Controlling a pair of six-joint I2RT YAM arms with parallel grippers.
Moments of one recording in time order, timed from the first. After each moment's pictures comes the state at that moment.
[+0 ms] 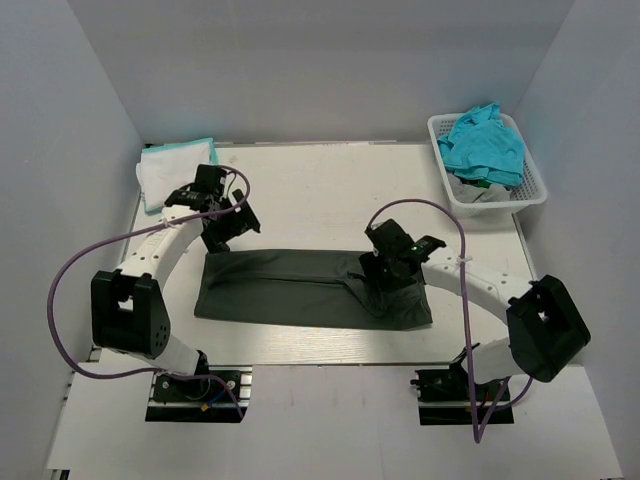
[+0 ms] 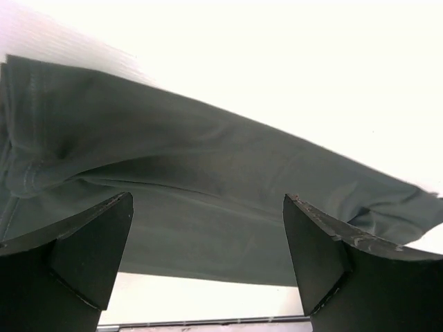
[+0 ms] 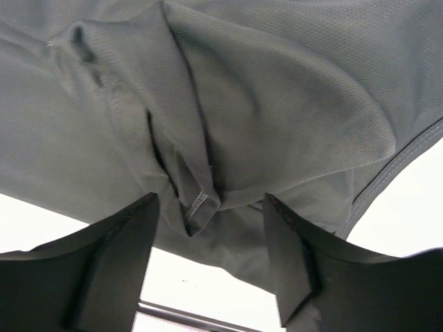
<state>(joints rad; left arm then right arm) -0.18 1.52 1.21 -0.78 0.04 -0.66 0.70 1.40 0.88 -0.64 0.07 0.28</state>
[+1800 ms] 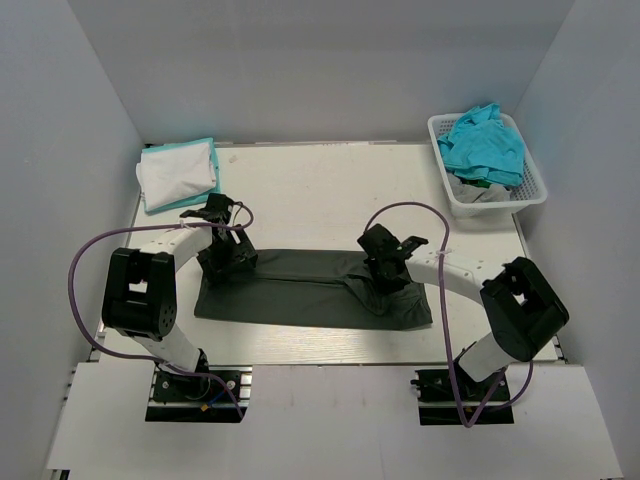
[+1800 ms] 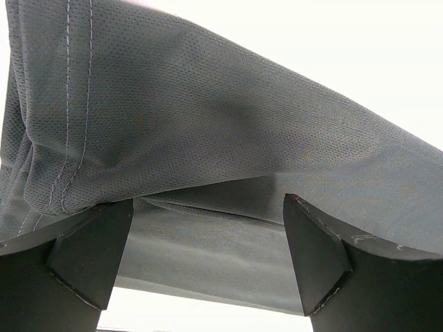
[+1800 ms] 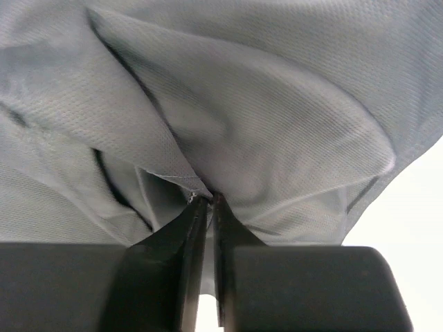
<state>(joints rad) -0.17 1.63 0.99 -0.69 -0.03 -0.65 0.73 1.54 0.88 -0.62 0.20 0.32</state>
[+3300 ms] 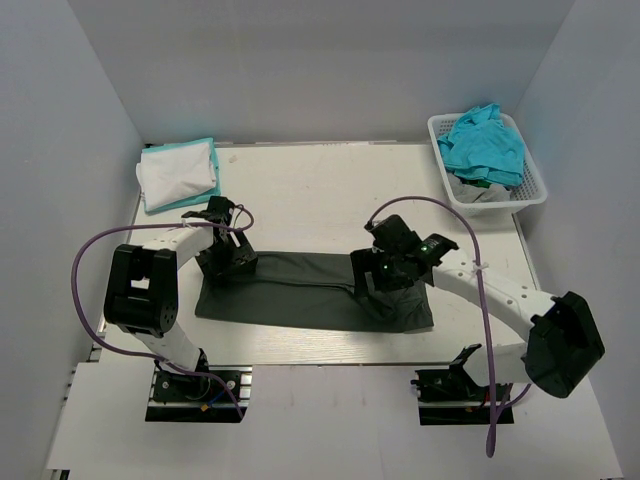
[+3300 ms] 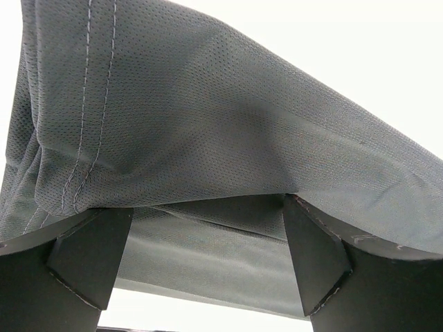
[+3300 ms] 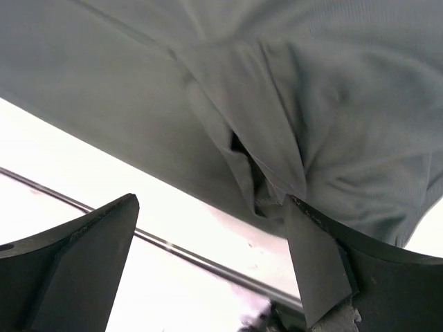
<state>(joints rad) -0.17 1.66 0.98 -0.70 -0.03 -0.66 0.74 1.32 0.93 -0.73 -0.08 0.42</state>
